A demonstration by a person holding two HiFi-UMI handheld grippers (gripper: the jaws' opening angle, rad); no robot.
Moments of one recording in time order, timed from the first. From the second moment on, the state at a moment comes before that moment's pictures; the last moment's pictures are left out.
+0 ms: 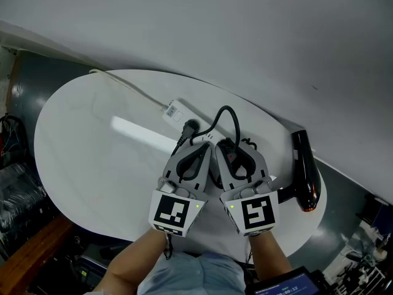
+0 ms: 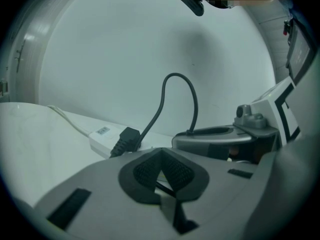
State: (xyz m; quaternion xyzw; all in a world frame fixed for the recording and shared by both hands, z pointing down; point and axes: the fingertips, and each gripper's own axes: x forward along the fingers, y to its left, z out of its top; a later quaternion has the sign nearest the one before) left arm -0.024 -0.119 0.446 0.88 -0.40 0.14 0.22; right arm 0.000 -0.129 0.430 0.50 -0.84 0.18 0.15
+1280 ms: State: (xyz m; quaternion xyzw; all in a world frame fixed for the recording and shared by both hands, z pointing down) left arm -0.020 -0.116 0.452 0.89 -0.35 0.19 0.20; right arm 0.000 -0.116 0.434 0.44 -0.86 0.17 0.16
